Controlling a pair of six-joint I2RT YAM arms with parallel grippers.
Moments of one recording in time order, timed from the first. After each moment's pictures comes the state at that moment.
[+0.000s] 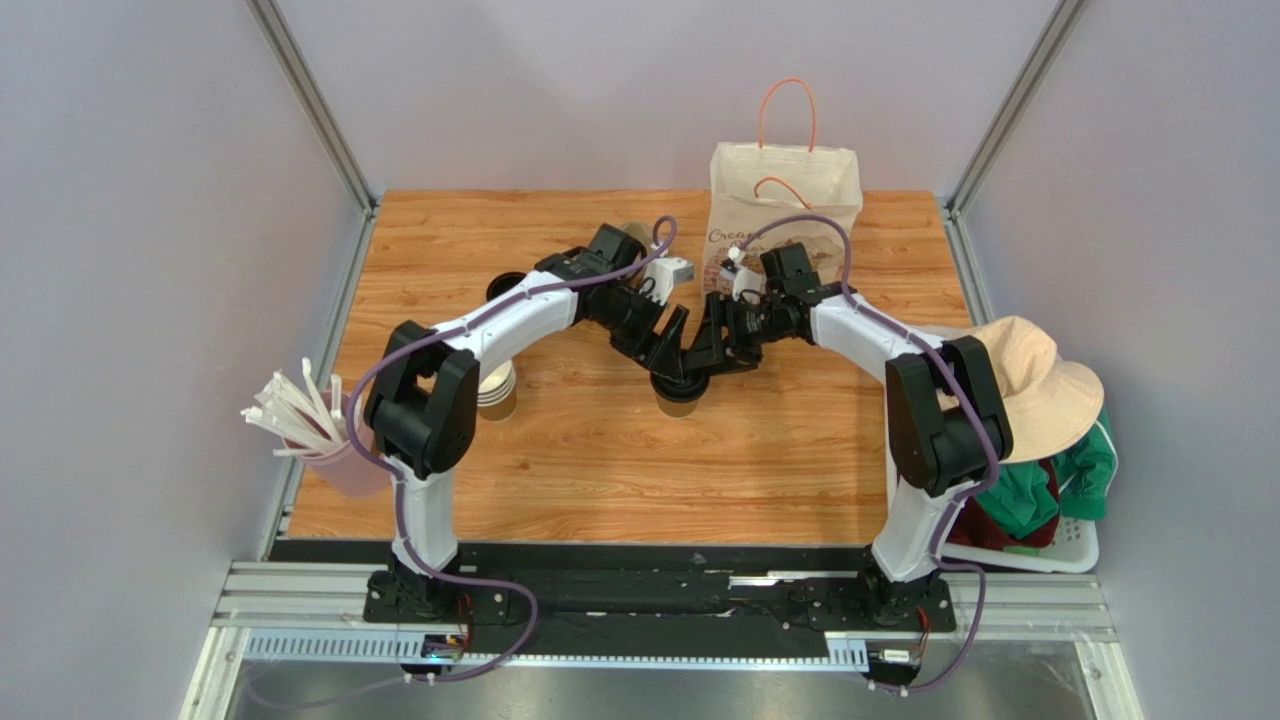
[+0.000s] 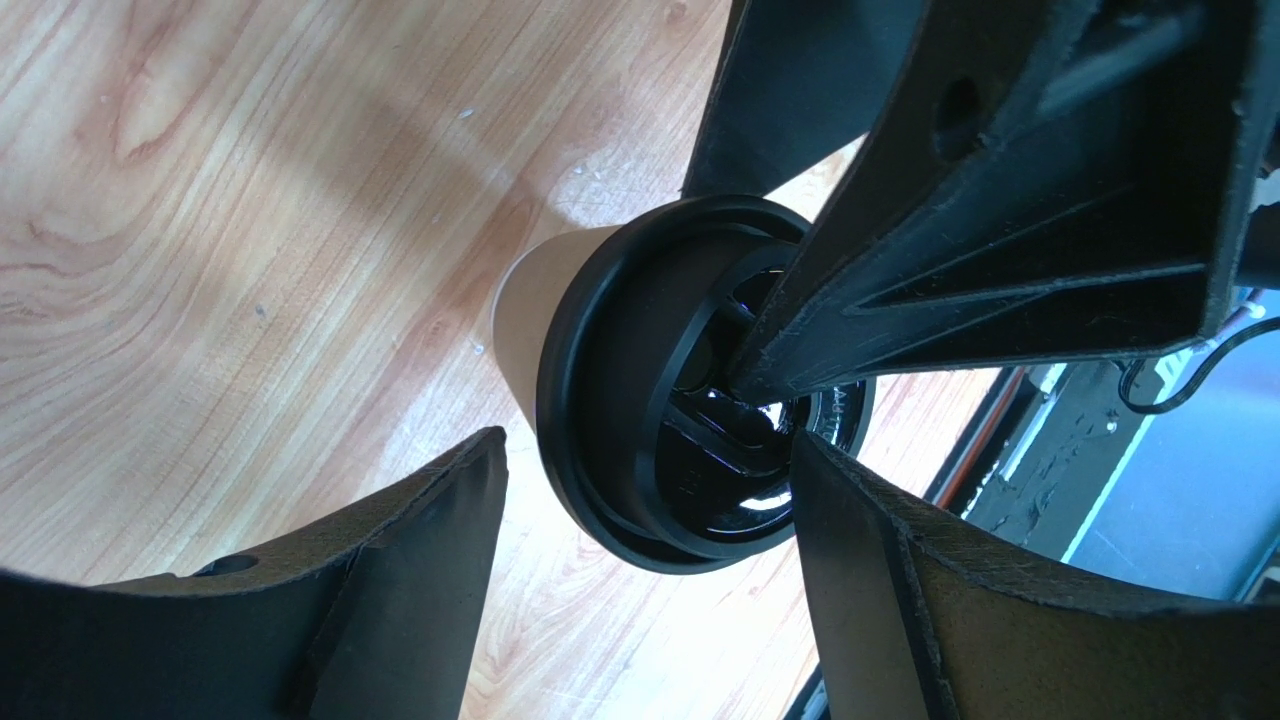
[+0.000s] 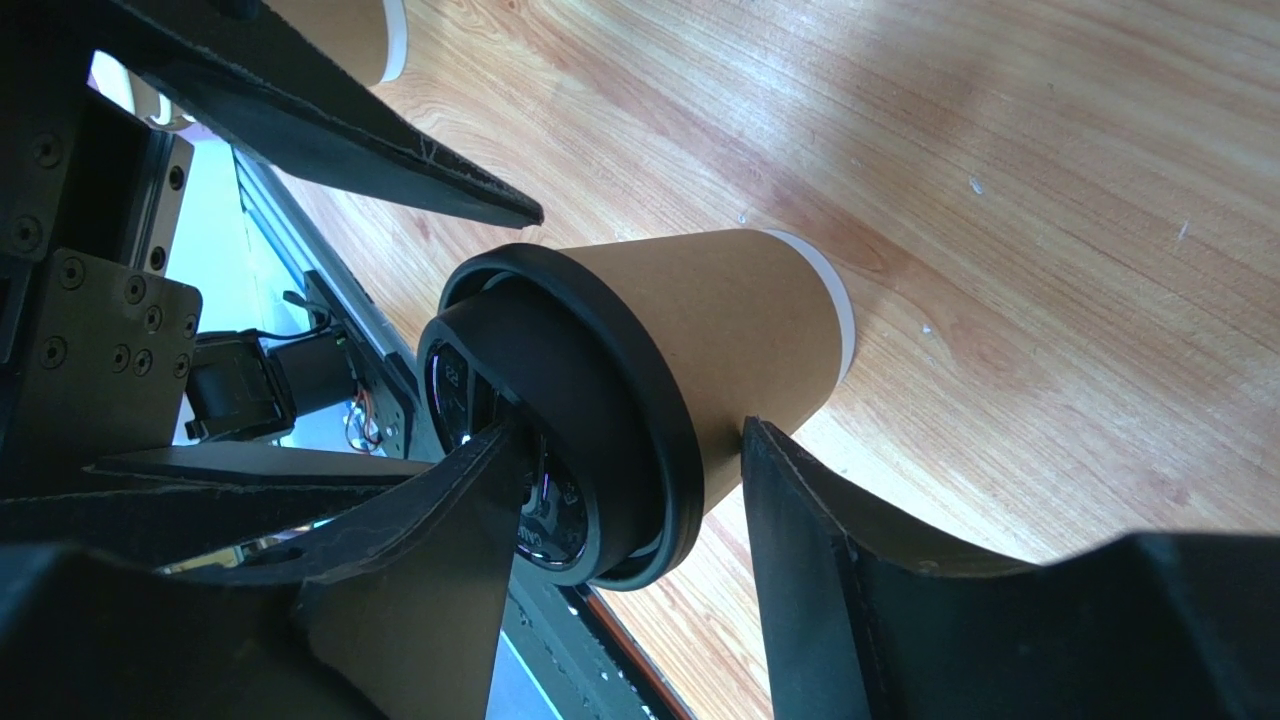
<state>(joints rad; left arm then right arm) -0.58 1.95 1.55 -0.64 0.58 0.03 0.33 1.81 1.22 -0.40 -0.75 0.37</state>
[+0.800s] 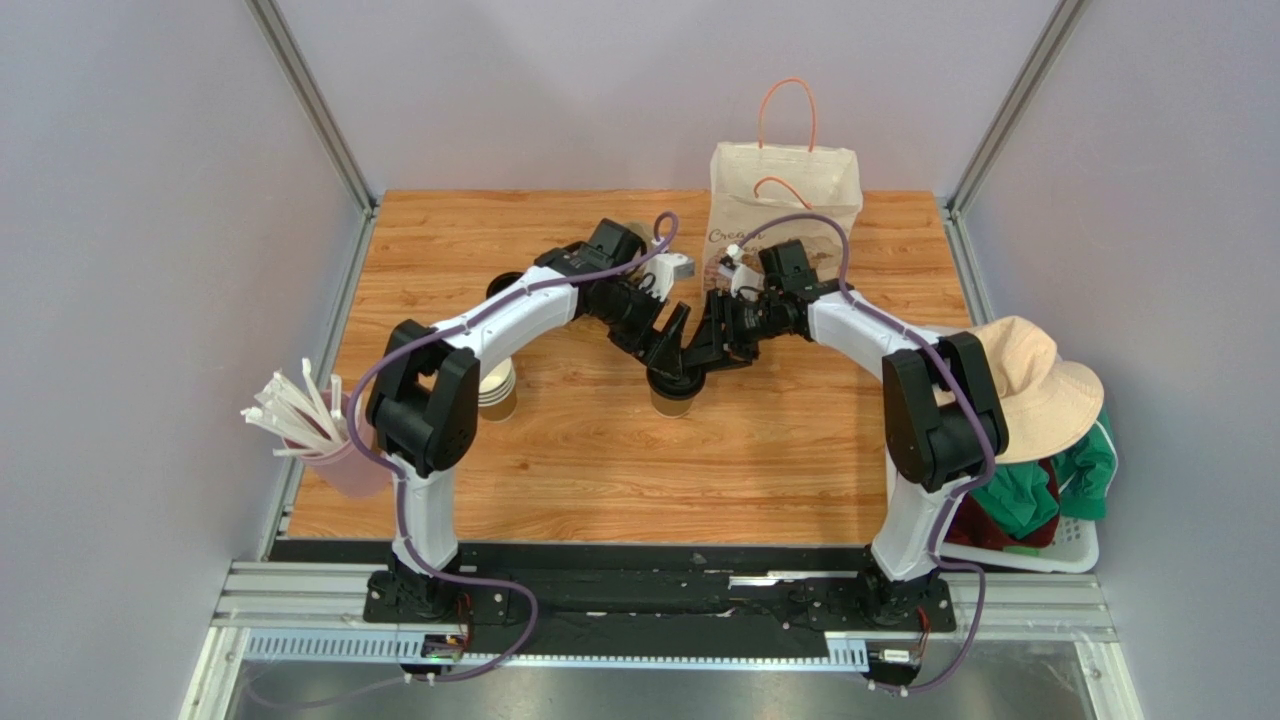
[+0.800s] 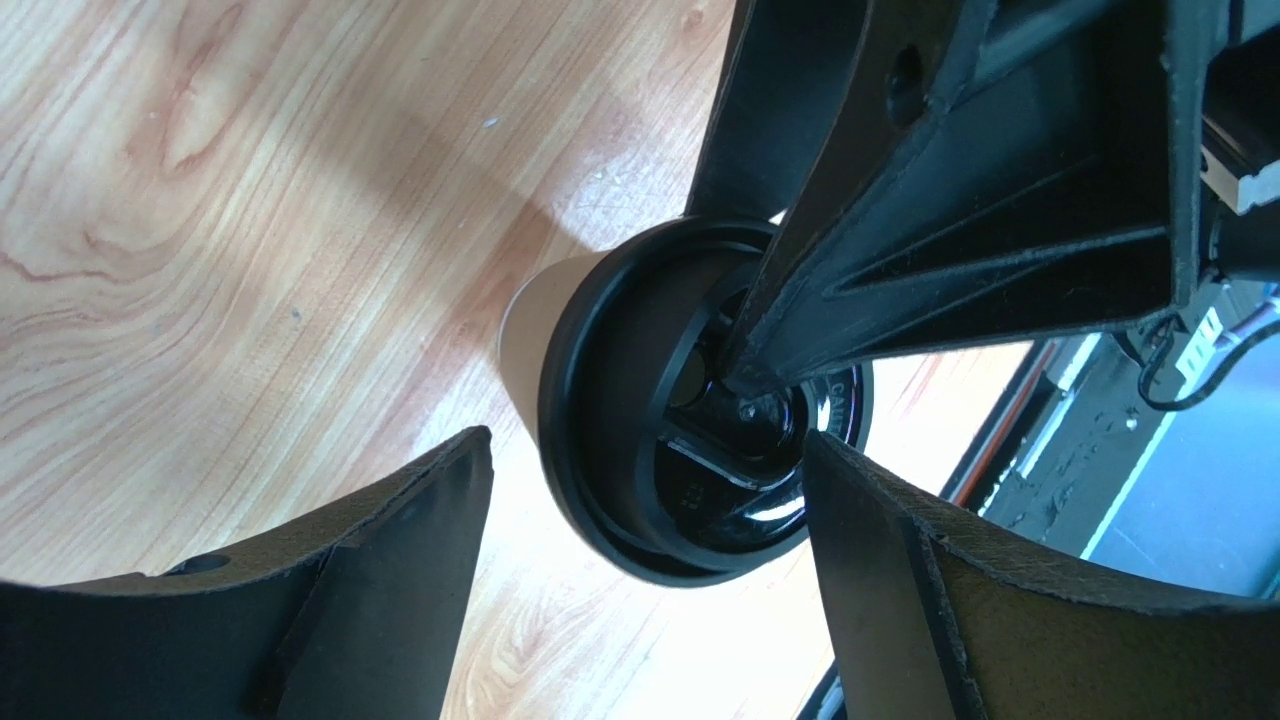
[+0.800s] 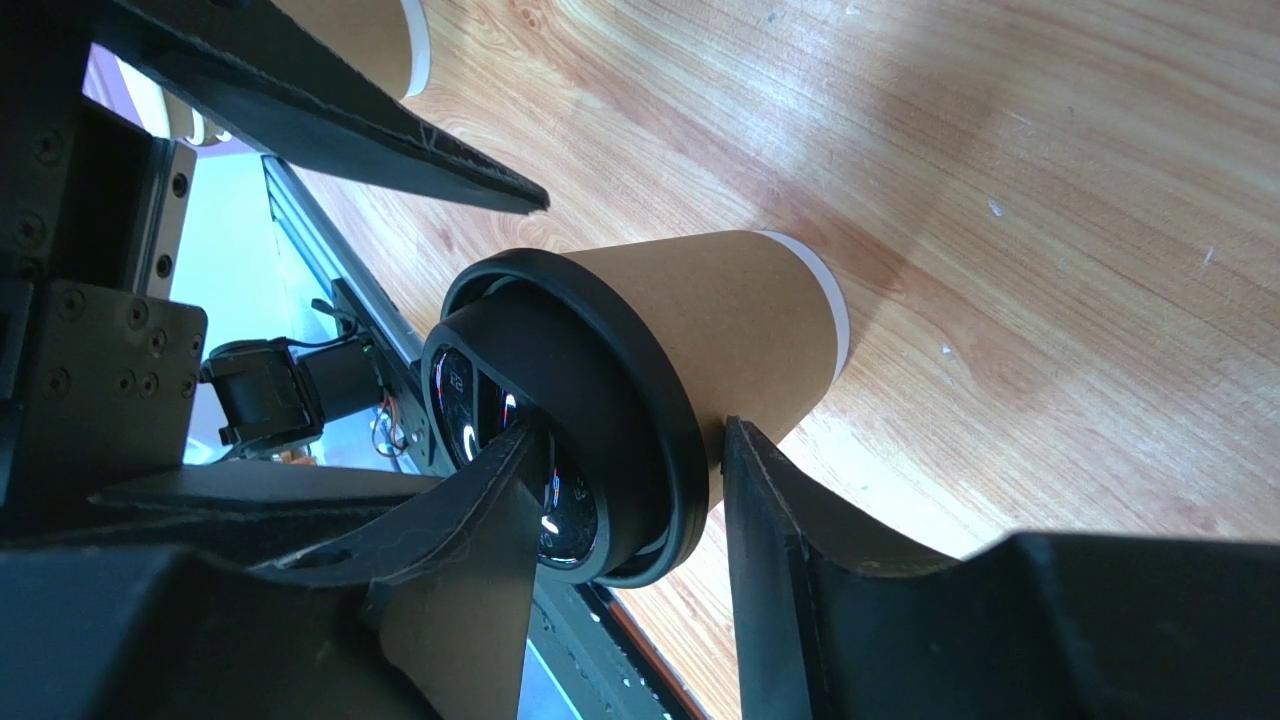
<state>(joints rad) -0.57 1.95 1.59 -0.67 0.57 0.06 0.33 1.83 1.24 -0.40 -0.77 0.40</state>
